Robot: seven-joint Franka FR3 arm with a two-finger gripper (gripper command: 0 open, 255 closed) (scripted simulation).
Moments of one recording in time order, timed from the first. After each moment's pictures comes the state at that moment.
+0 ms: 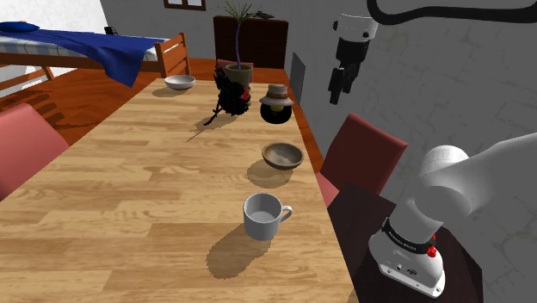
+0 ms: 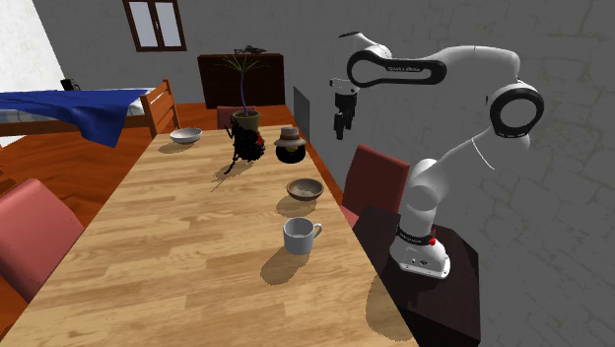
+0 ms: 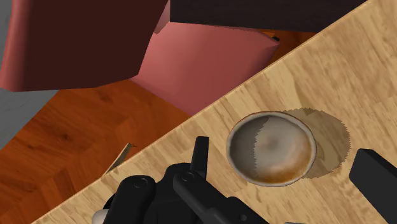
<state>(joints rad) 0.01 -0.76 -0.01 -2.32 -0.12 1.58 -0.03</state>
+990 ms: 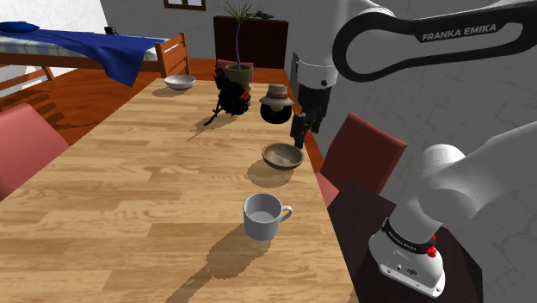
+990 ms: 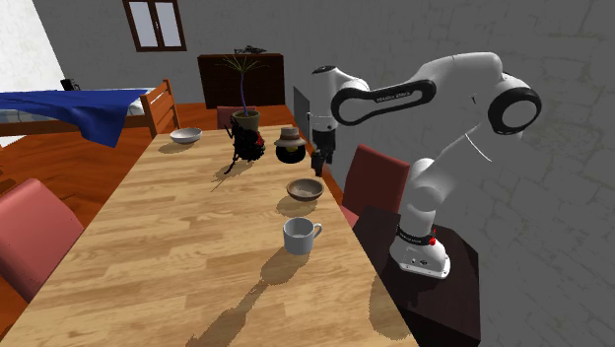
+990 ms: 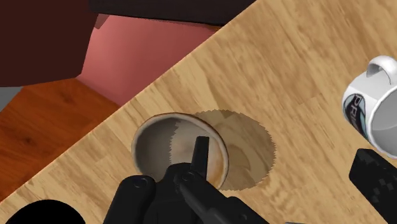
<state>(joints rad) 0.12 -0.66 0.22 -2.45 0.05 1.79 0.24</state>
